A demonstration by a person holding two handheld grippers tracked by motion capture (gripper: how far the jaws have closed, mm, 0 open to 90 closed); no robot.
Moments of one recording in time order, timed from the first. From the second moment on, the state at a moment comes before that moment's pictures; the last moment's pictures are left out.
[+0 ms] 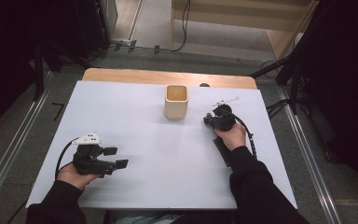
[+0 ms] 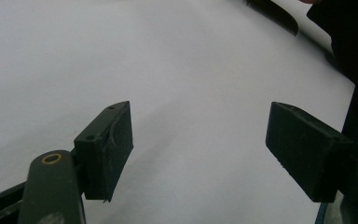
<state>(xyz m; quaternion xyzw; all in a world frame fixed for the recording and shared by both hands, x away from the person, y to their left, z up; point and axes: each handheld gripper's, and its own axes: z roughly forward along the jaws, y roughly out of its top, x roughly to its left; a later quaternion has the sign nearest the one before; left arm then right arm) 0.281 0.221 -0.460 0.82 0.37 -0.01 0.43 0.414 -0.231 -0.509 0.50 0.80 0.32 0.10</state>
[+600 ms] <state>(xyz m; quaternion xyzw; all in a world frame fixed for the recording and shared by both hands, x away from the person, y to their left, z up) 0.281 0.220 -0.460 0.82 0.37 -0.01 0.44 0.415 -0.244 -0.509 0.51 0.79 0.32 0.10</state>
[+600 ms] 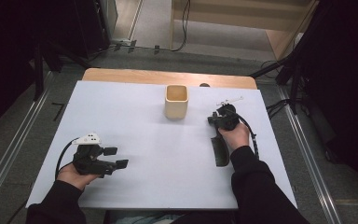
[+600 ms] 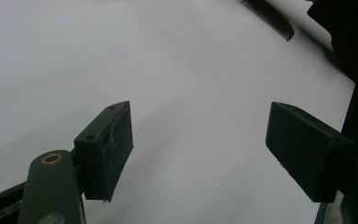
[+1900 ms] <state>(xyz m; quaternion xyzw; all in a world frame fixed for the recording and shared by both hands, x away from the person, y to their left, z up) 0.281 0.221 -0.459 0.82 0.36 -0.01 0.44 0.405 -0.275 -0.510 0.54 0.78 0.31 0.11</state>
